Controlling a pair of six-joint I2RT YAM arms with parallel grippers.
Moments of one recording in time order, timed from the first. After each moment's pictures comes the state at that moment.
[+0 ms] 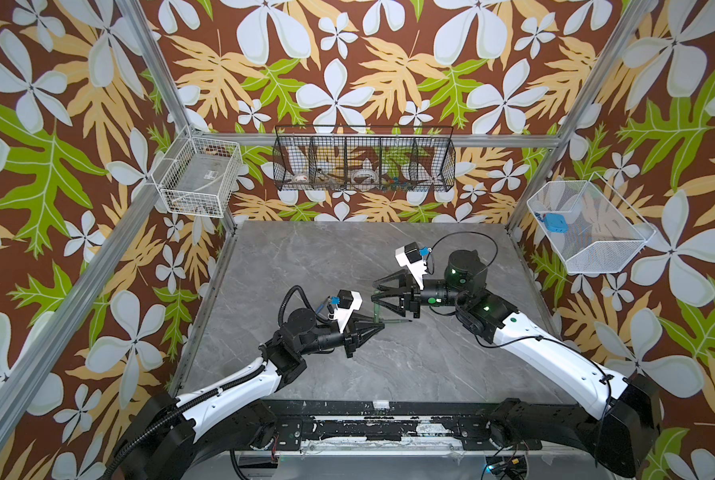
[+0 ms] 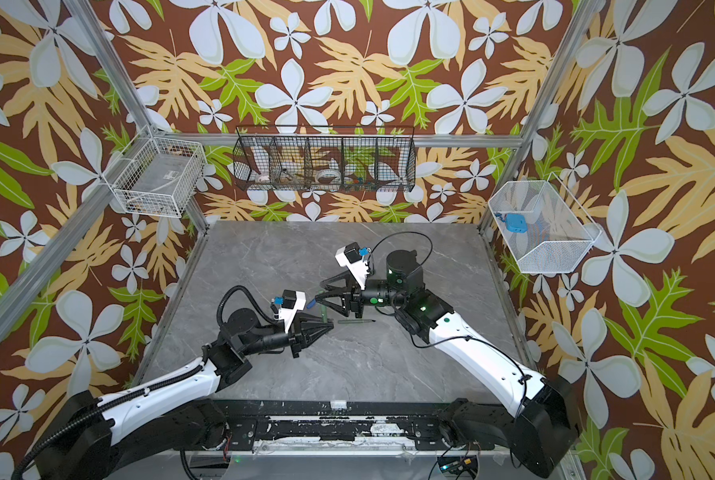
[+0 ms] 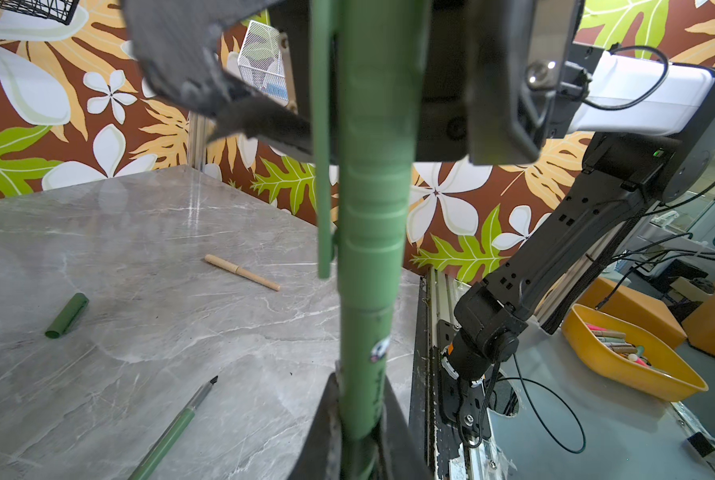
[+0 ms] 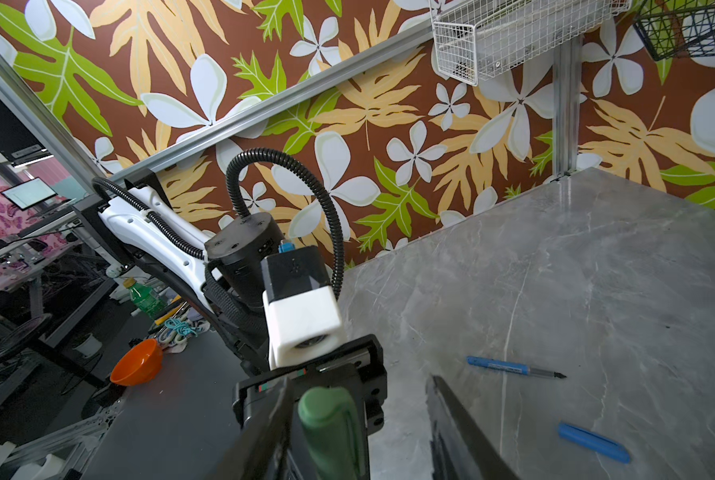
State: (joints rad) left arm -0.71 1.05 0.44 0.62 0.58 -0.32; right arm 0.62 1.24 1.01 0.09 -0.85 0.25
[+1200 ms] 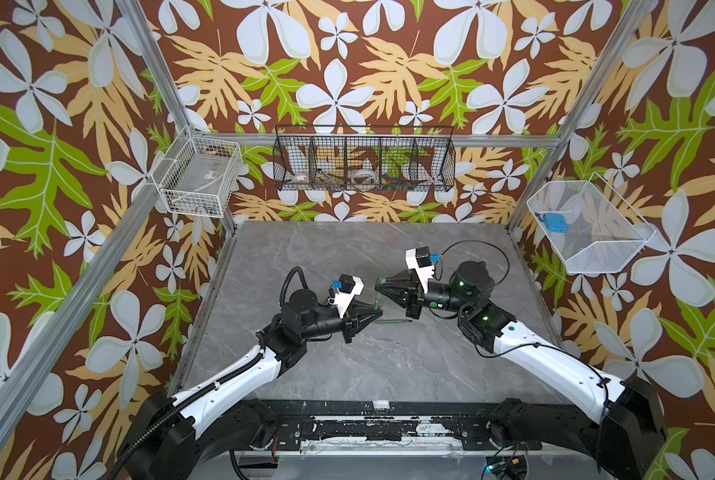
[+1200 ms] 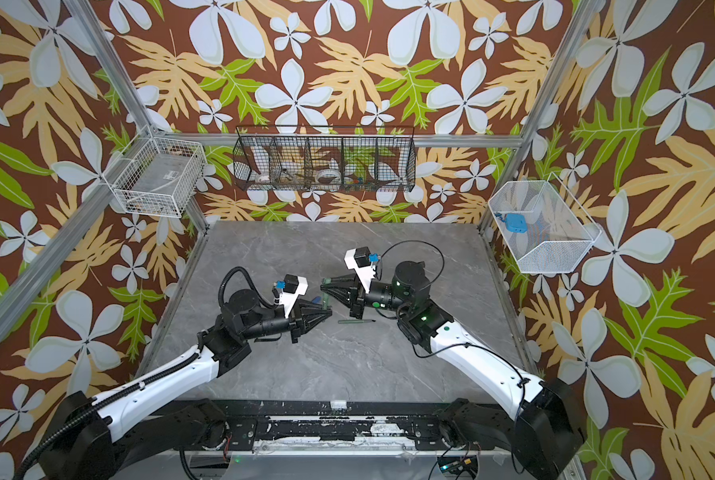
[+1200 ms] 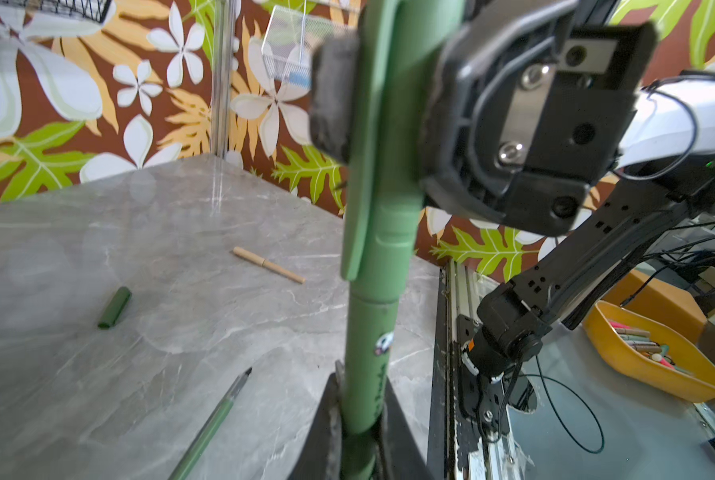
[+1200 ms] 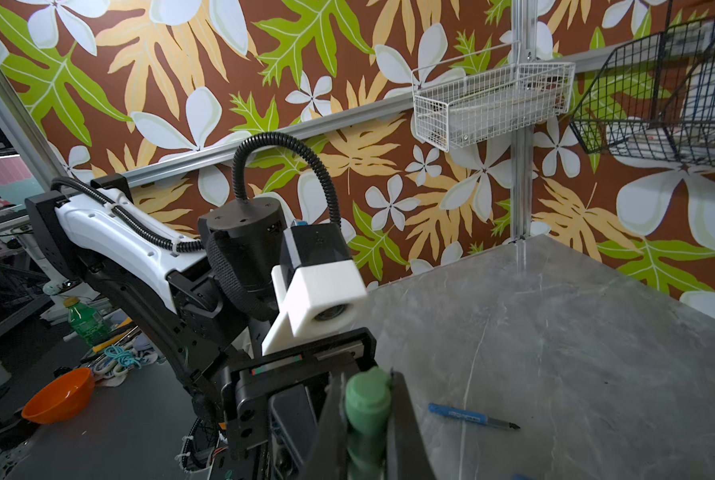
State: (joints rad) left arm -0.62 1.08 0.62 0.33 0.63 -0.25; right arm 0.62 1.22 0.86 0.33 -0.76 0.23
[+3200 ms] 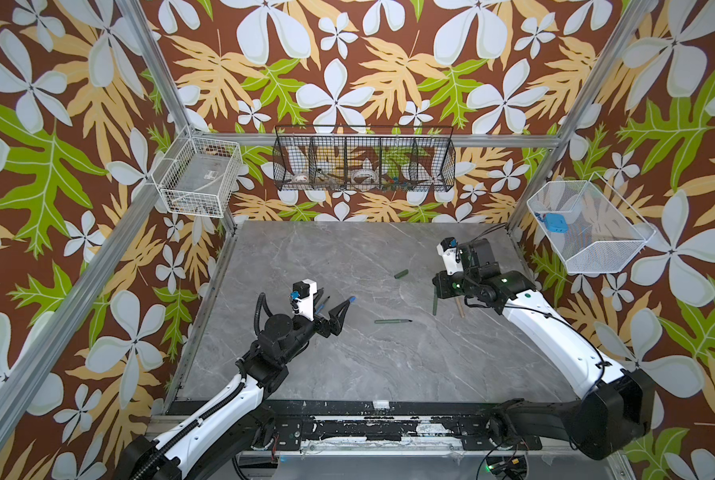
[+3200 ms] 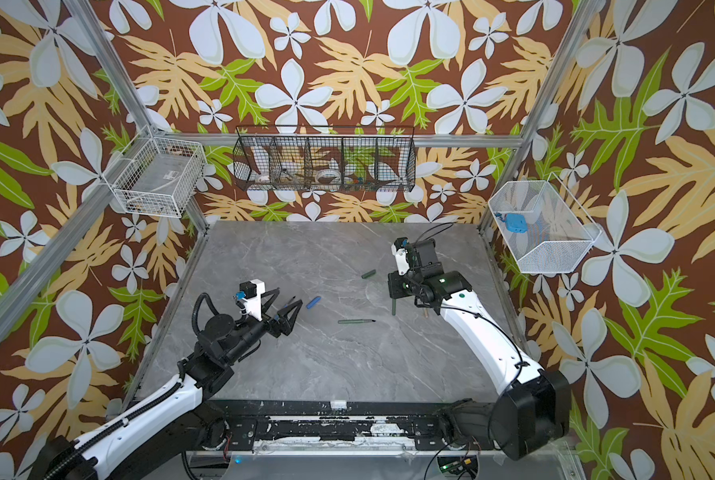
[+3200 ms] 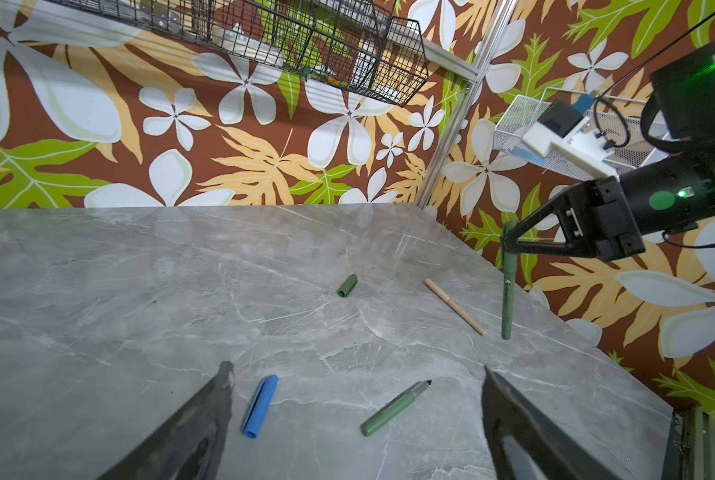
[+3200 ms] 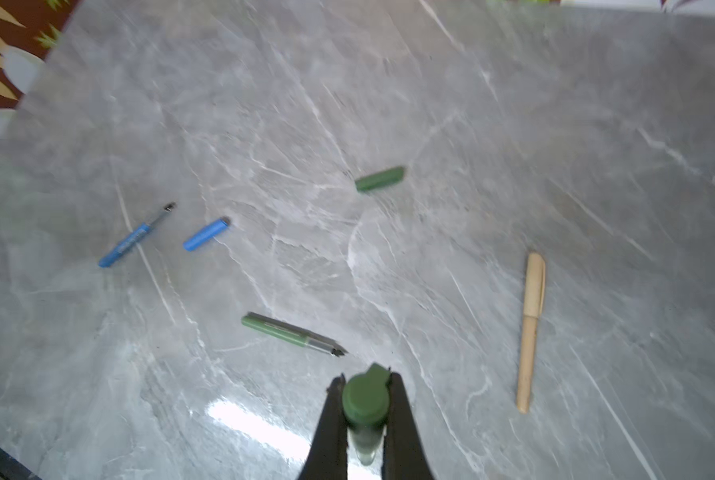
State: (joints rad) left arm -0.52 0.83 0.32 0.46 0.08 -0.30; right arm 0.32 1.36 1.17 -0.70 -0.11 0.13
